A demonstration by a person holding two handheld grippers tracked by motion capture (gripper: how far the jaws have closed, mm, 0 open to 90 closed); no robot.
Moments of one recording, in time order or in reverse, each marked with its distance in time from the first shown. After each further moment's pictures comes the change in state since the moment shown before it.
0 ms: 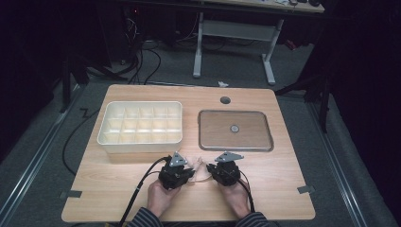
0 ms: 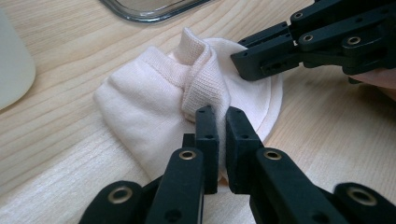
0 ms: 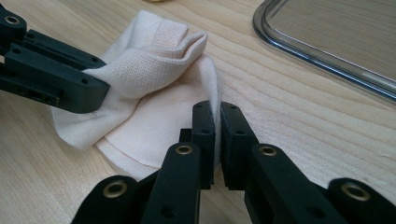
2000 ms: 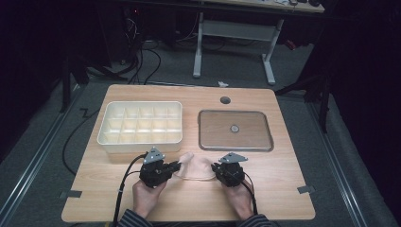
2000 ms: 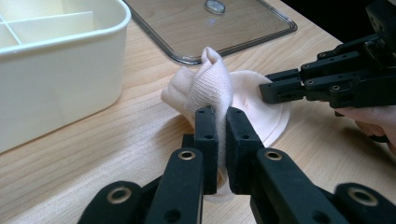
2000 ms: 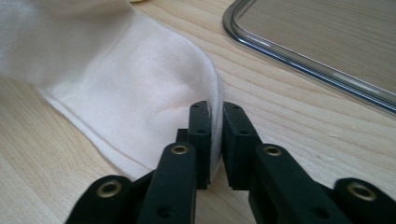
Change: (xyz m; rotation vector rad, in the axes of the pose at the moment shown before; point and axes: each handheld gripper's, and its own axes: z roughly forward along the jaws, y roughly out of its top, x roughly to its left) left arm 0.023 -0.005 -0.055 -0.164 0.010 -0.113; right arm -0.003 -0.004 -0.011 -0.010 -0.082 0.004
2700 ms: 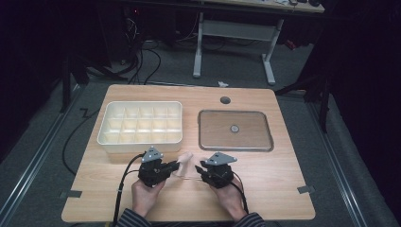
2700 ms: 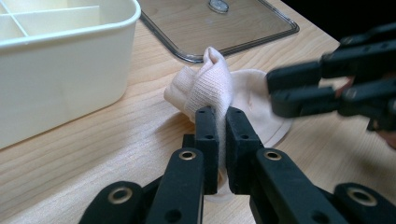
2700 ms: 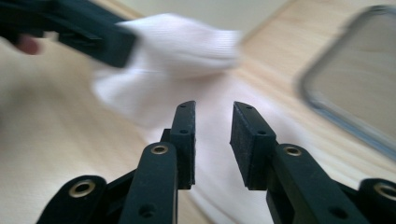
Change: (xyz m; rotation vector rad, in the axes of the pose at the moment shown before) left arm 0.008 -0.002 0.000 0.004 -0.007 -0.025; right arm 0.037 0.026 -0.009 -0.085 0.096 -0.116
